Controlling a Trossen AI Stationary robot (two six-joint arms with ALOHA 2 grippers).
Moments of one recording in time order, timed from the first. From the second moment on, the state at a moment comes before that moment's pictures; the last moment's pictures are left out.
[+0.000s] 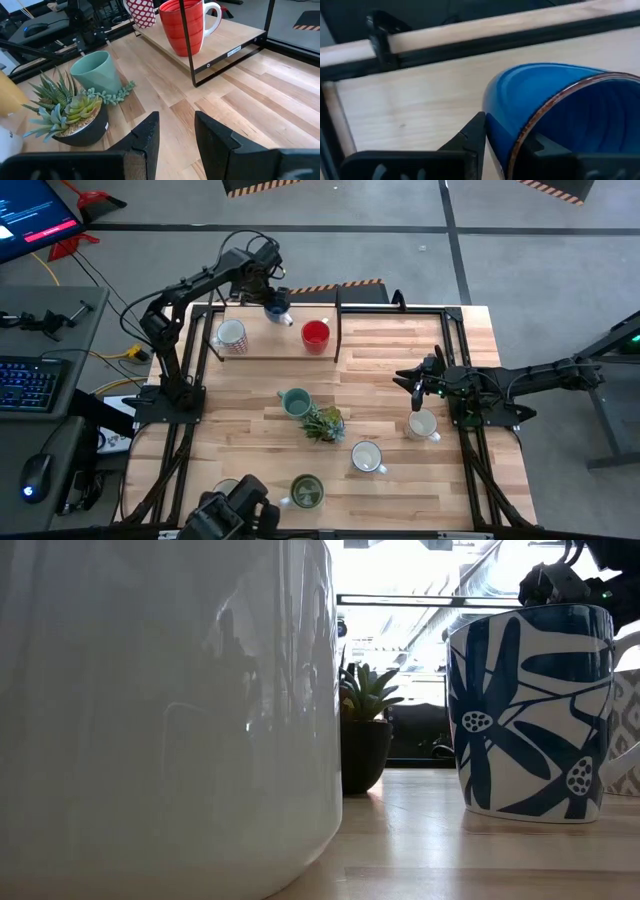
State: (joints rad) left arm 0.86 1.86 1.65 -1.12 -0.06 -0.52; right arm 0.10 0.48 0.24 -0.13 0.41 0.44
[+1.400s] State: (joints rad) left arm 0.85 1.86 1.59 -1.20 -0.07 -0.44; right arm 0.10 0.48 0.24 -0.13 0.44 0.40
